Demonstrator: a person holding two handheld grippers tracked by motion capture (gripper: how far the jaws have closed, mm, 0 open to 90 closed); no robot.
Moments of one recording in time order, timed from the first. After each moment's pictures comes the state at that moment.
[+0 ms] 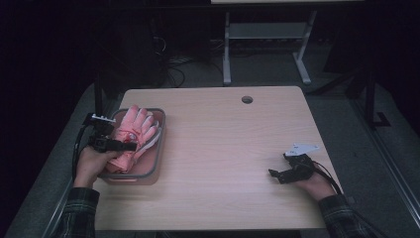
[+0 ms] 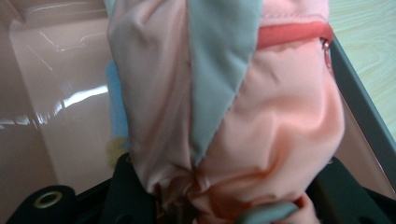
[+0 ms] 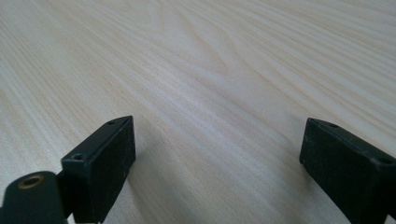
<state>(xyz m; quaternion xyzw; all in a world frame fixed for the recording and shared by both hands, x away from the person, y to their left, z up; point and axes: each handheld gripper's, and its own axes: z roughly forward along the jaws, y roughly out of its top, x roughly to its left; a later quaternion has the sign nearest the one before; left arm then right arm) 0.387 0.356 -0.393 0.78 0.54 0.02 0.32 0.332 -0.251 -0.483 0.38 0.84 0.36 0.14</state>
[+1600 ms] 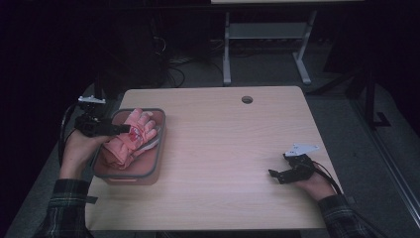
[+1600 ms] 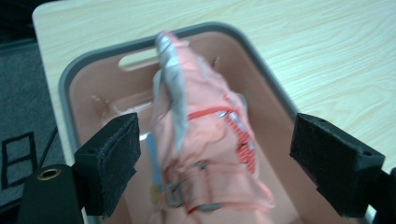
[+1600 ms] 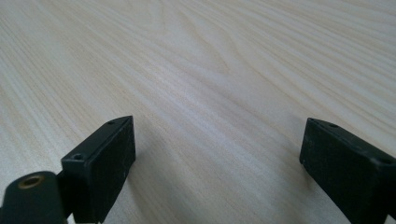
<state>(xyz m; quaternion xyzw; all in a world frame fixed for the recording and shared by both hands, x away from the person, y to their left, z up) 0.382 0.347 -0.316 0.78 0.50 0.15 0.33 0.331 -0.251 -0.483 0.38 0.84 0.36 0.14</state>
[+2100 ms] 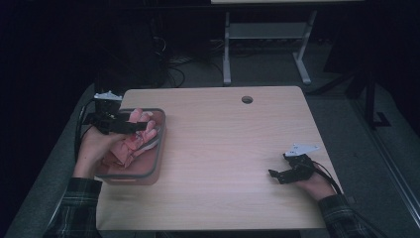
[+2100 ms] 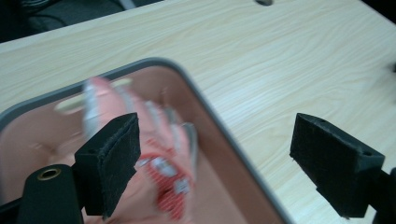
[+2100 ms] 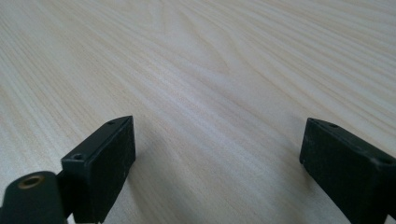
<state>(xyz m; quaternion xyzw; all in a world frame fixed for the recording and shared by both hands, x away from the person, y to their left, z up) 0.380 0.298 -0.305 0.80 0.45 0.14 0.37 0.331 -0.251 -0.483 0.38 0.84 0.36 0.14</state>
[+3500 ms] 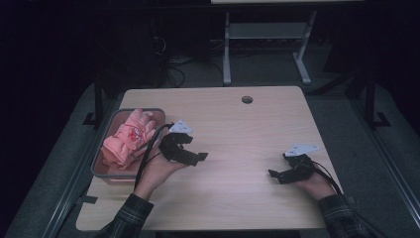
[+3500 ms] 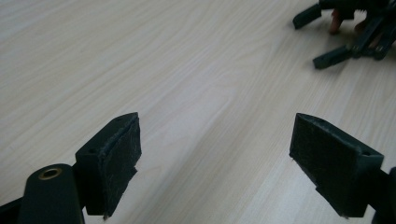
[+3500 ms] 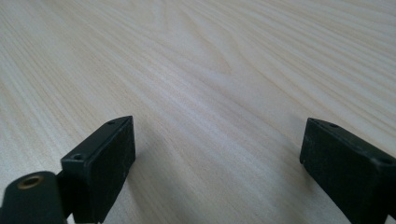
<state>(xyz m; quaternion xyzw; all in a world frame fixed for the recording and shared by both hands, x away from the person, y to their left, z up) 0.347 0.145 -0.377 0.86 0.31 0.09 0.39 0.331 -0.251 -0.482 0.38 0.84 0.36 0.14</state>
